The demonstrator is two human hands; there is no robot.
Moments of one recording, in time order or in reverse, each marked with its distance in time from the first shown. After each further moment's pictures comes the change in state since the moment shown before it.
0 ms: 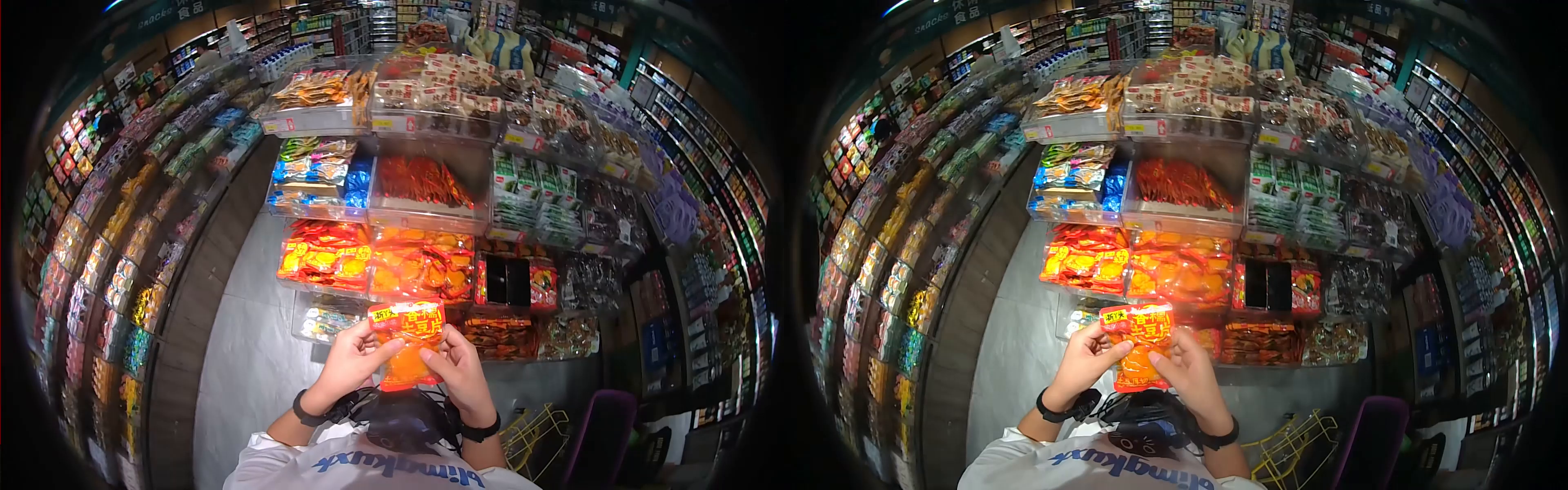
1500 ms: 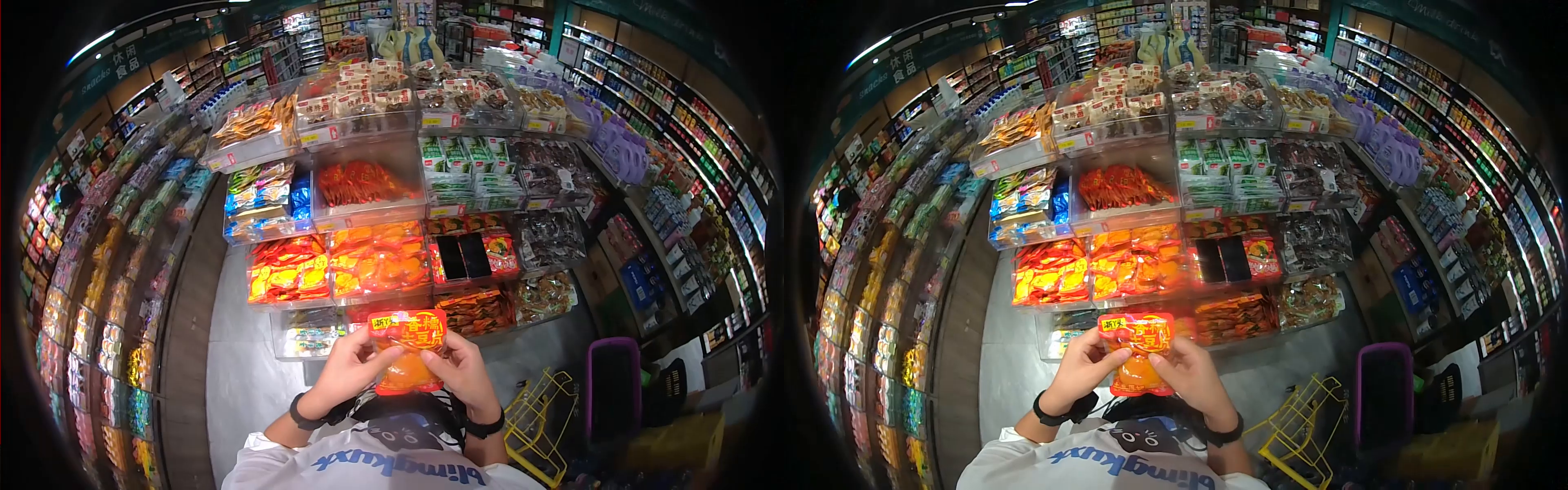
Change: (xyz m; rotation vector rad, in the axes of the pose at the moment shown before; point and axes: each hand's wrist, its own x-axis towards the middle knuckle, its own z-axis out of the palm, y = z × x) left_hand -0.027 0.012 0.053 0.133 -0.254 0.069; right_hand -0.080 0.002 -0.026 -0.201 0.181 -0.189
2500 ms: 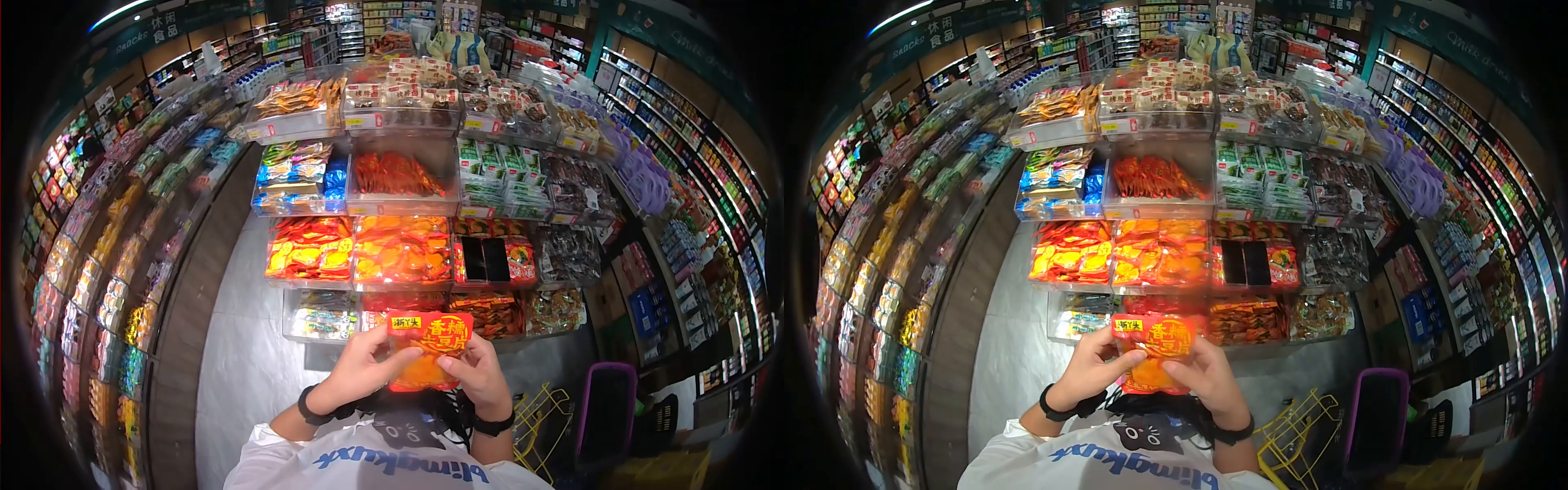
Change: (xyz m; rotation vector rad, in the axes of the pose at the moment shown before) left_hand -0.035 0.012 -0.003 -0.005 0.010 0.062; right_hand -0.010 -0.012 0.012 0.158 -0.232 0.026
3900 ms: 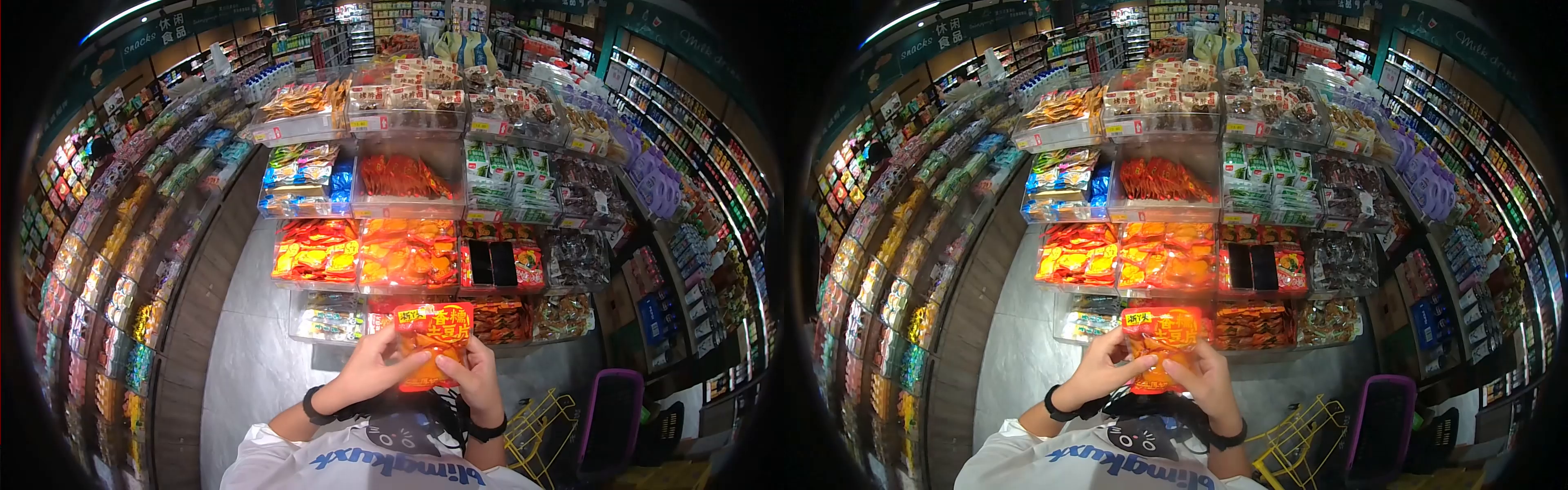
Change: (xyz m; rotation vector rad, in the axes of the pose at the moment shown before) left_hand 0.012 -0.005 0.010 -0.036 -0.004 -0.063; right_hand 0.004 0.018 -0.011 0.021 0.111 -0.046
